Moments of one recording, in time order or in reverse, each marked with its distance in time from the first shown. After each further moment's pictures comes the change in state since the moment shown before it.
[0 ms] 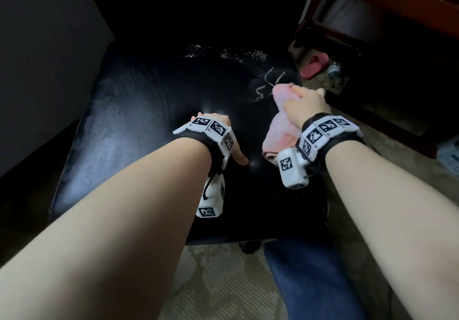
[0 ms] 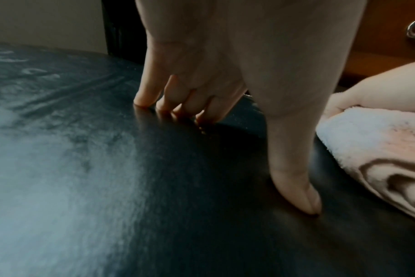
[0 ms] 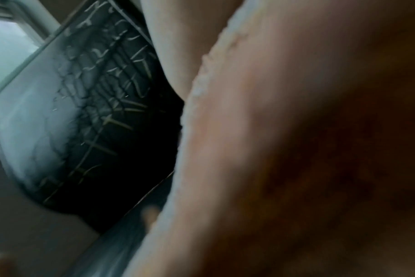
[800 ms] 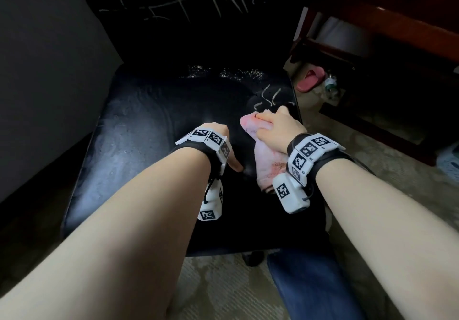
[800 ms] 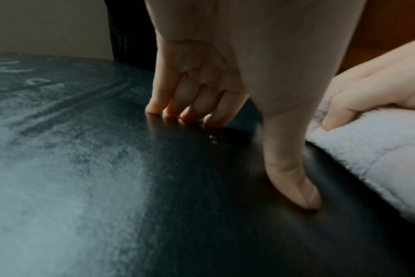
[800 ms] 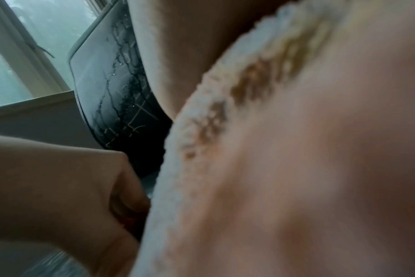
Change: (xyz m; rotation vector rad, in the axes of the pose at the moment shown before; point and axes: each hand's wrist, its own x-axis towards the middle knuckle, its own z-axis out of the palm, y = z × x) left_hand -0.012 -0.004 -0.018 -0.065 0.007 0.065; right_hand -0.024 -0.022 0.010 -0.097 -0.266 -0.183
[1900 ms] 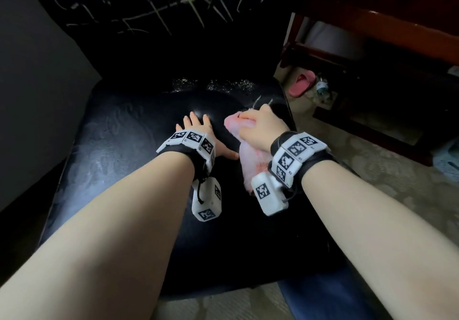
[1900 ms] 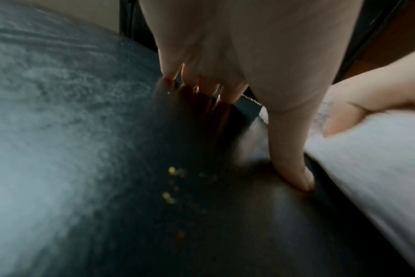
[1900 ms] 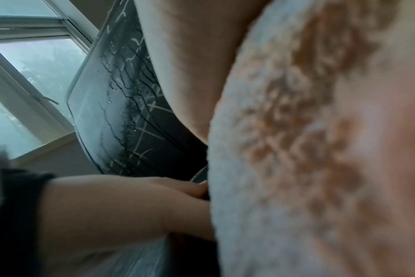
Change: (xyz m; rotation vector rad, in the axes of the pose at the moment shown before) left_hand 0.071 -0.002 -0.003 0.075 0.103 -0.118; right_hand 0.043 -0.019 -0.007 0.051 0.025 -0.006
